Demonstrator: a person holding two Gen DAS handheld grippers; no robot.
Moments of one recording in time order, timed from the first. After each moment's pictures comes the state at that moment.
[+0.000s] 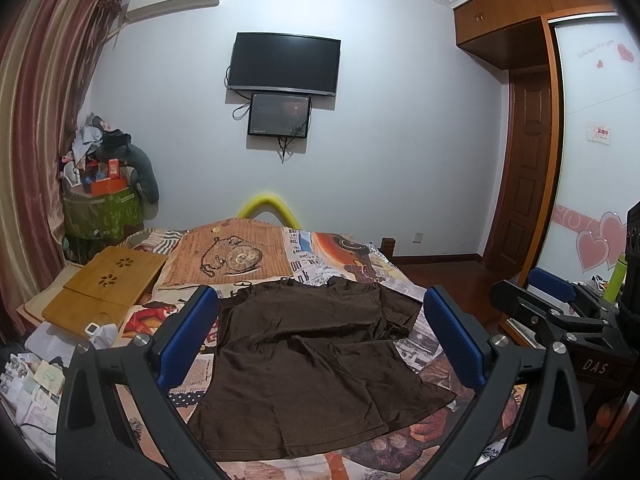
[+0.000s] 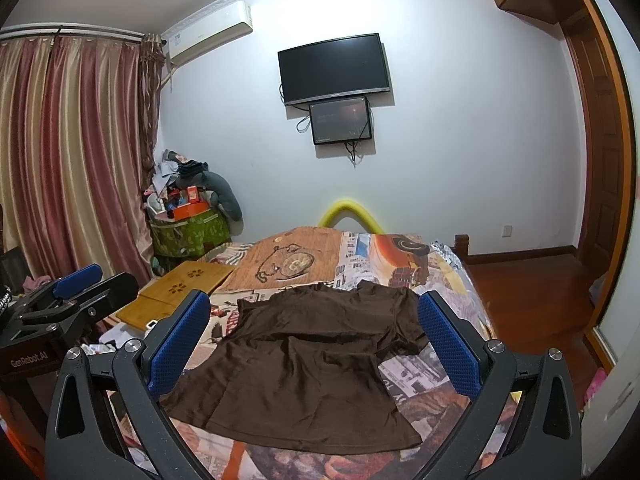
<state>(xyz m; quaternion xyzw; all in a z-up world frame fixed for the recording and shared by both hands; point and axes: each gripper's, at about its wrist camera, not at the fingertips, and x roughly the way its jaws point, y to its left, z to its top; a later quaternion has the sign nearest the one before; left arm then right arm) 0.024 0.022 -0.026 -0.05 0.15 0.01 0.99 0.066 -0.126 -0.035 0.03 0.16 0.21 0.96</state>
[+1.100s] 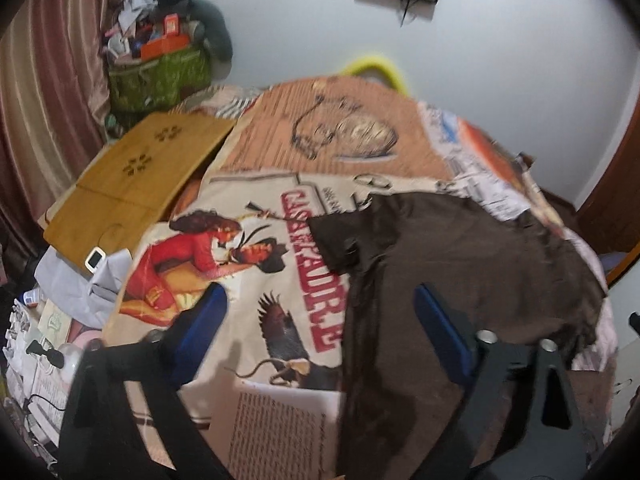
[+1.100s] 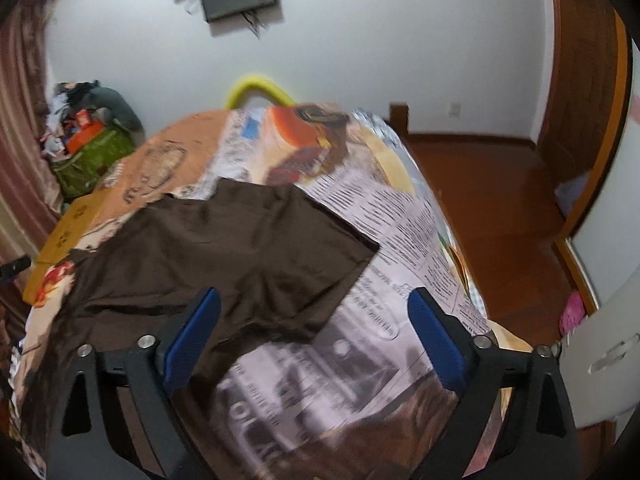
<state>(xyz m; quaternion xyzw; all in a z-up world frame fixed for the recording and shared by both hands) 0.302 0.222 -0.197 -0.12 0.40 0.15 0.89 0.303 -0.186 -0.165 0.04 0.40 0.09 0.91</state>
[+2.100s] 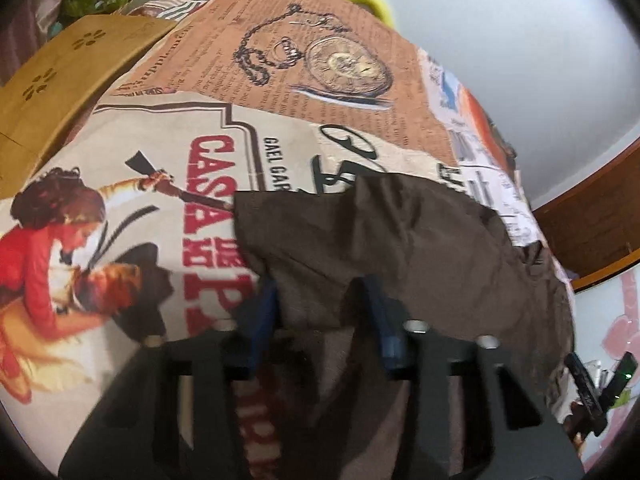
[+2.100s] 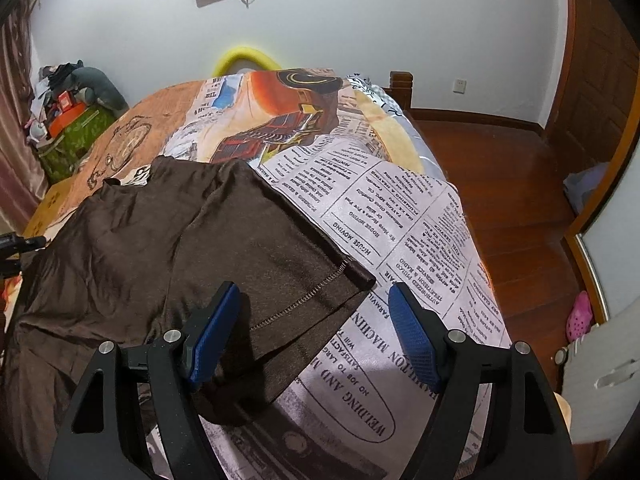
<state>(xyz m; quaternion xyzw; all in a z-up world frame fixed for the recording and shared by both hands) 0.429 0.264 -0.286 -0.25 0.49 0.06 0.83 0.361 -0.191 -0.209 0.02 0.43 0.10 0.90</state>
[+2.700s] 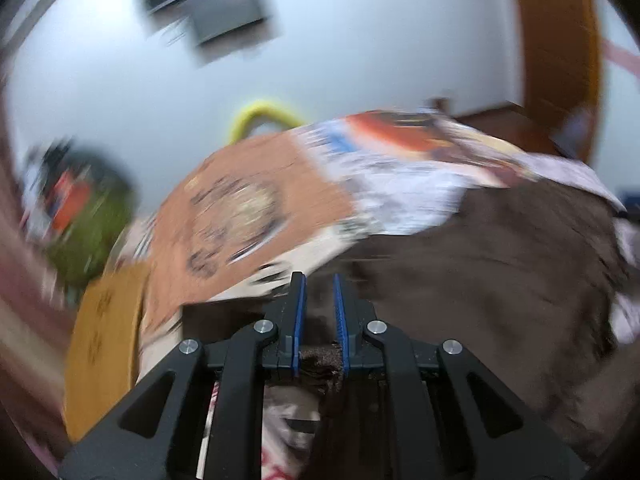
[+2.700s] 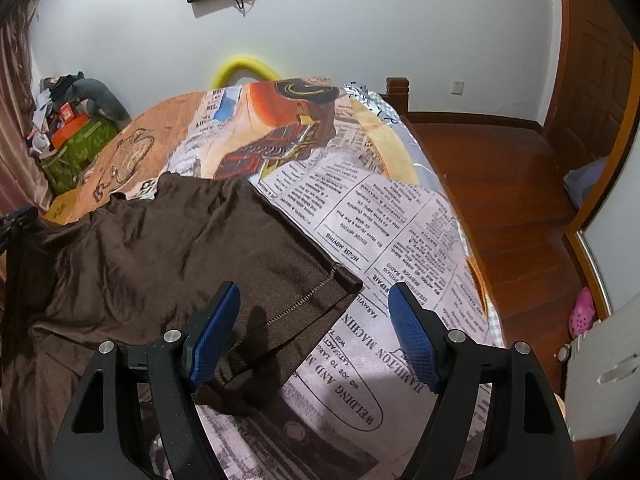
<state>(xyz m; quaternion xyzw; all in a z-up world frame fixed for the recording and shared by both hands) 0.404 0.097 -0.196 0.17 0.35 -0.04 0.92 0.355 -0.198 -0.195 0.04 0.42 0.10 0.90</state>
